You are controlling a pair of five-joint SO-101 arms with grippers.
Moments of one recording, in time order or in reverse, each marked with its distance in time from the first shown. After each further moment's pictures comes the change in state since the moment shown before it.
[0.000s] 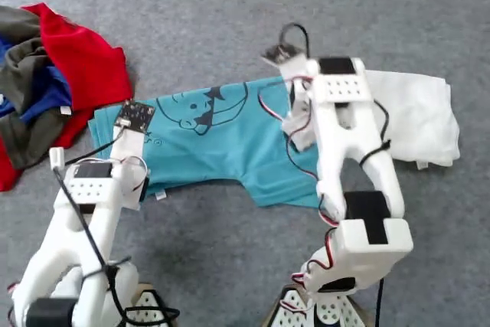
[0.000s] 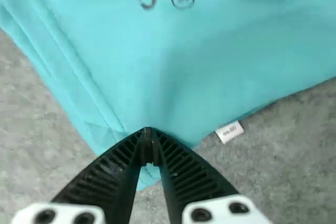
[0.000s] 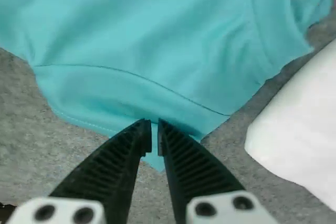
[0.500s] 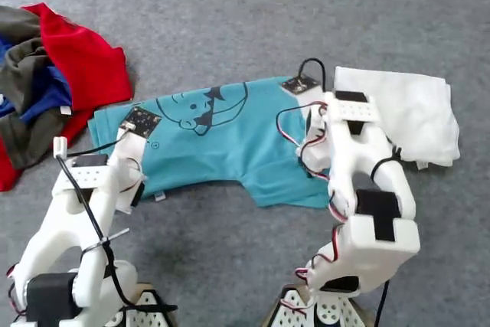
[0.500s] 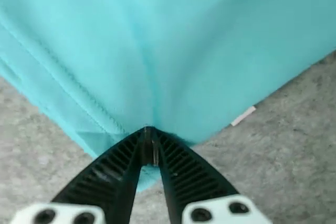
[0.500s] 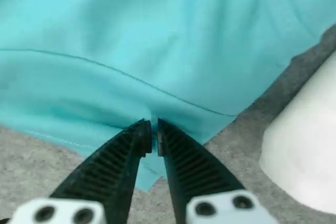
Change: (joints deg) left arm -4.0 7.9 -3.6 1.0 -11.9; right arm 7.1 2.3 16.2 -15.8 4.9
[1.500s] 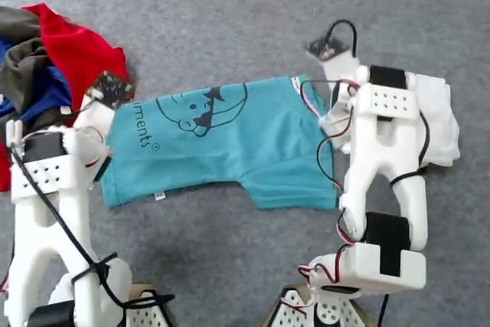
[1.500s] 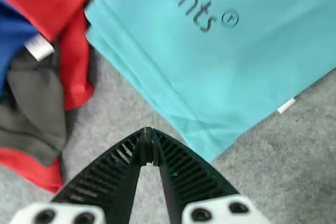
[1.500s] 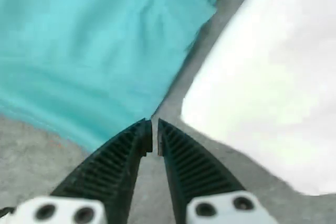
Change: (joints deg) left arm -6.8 -10.9 -19.8 18.7 -13.1; right arm 3.5 -11.3 -16.5 12.6 3.1
